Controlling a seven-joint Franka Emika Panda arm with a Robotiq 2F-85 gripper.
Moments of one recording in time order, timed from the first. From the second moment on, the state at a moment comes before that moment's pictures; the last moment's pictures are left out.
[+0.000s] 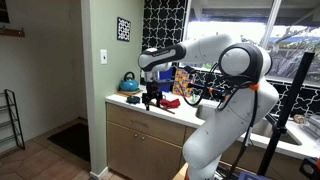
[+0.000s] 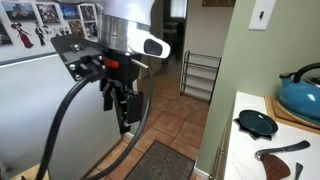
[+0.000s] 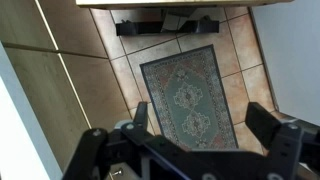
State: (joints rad) arm -0.06 -0.46 -0.11 -2.33 -0.04 1.67 -0.13
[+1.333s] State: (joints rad) arm -0.06 -0.46 -0.11 -2.33 -0.04 1.68 -0.13
